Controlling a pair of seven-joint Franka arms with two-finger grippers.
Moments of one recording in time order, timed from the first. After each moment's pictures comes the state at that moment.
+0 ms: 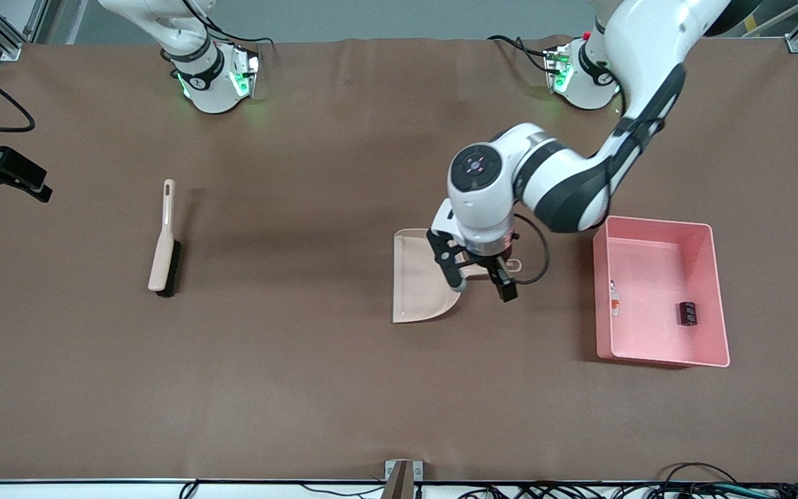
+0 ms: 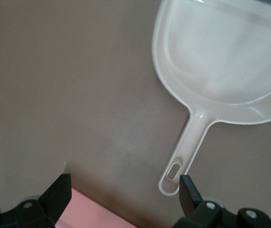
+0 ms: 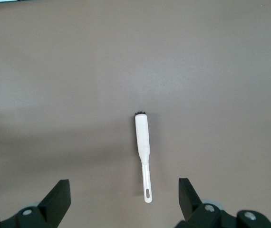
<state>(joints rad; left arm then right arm) -0.08 0.58 -0.66 -1.48 0.64 1.89 0.22 -0.06 0.03 0.05 -1.47 -0.03 1.54 0.09</state>
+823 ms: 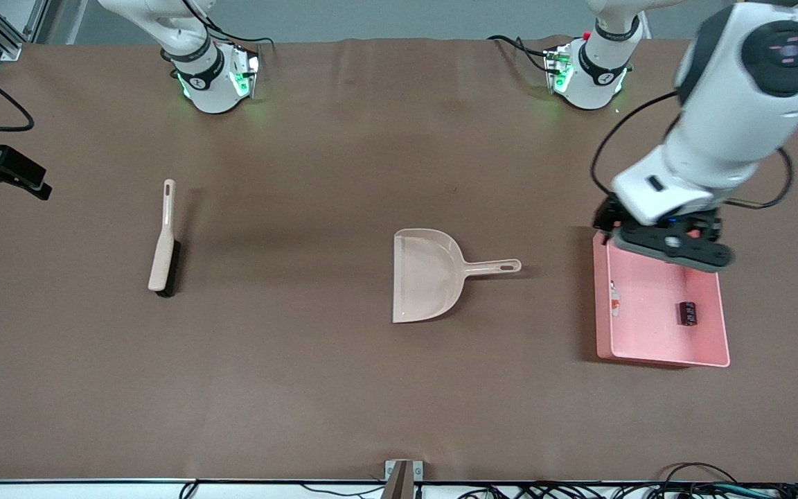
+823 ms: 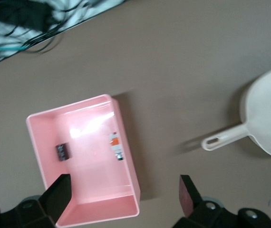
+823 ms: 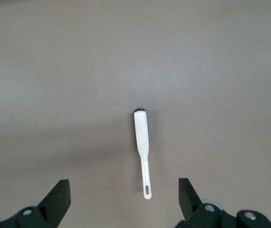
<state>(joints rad) 0.16 0.20 -0.49 -1.48 0.22 1.76 -0.04 -0.06 0.03 0.05 -1.47 -0.03 1.53 0.09</state>
